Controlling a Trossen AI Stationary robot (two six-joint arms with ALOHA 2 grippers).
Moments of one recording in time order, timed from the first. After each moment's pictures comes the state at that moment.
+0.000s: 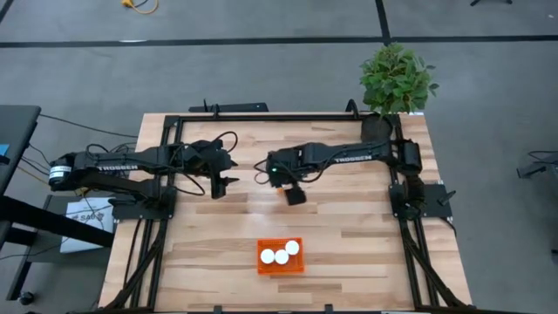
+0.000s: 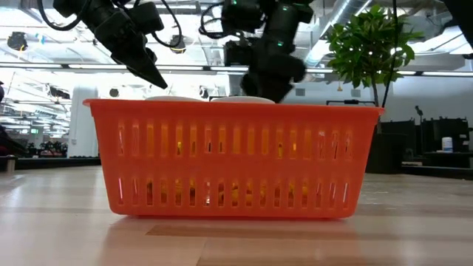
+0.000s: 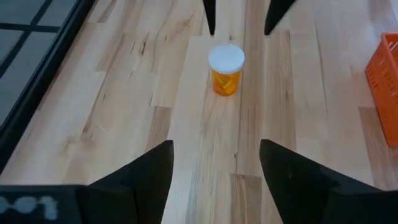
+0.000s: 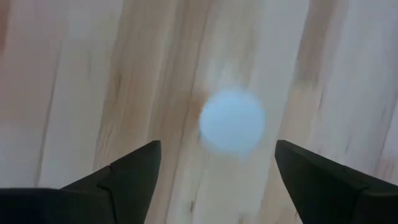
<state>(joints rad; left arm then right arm) 0.19 1.01 0.73 -0.43 -0.01 0.08 -0.06 1.98 1.63 -0.92 0.03 -0.36</state>
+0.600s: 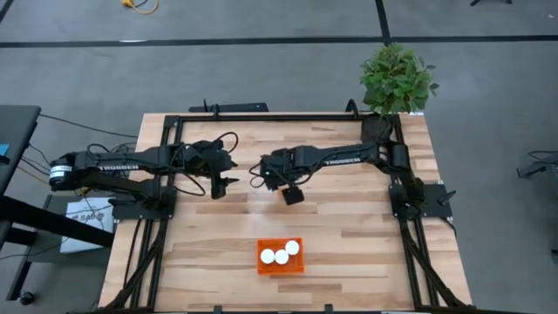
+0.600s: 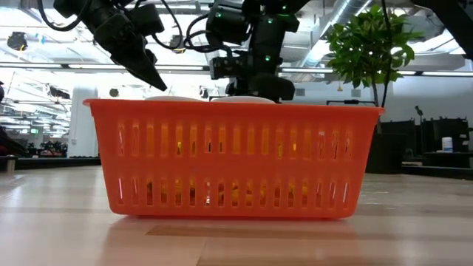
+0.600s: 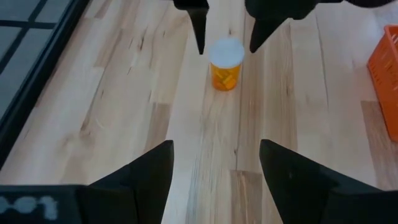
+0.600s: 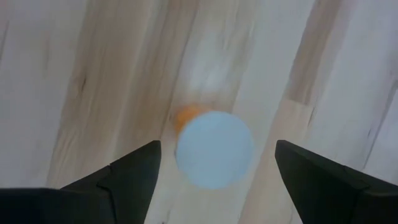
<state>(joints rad) 0.19 1.02 0.73 -0.44 -0.01 0.09 -0.05 2.10 1.72 -0.93 0.11 -0.45</state>
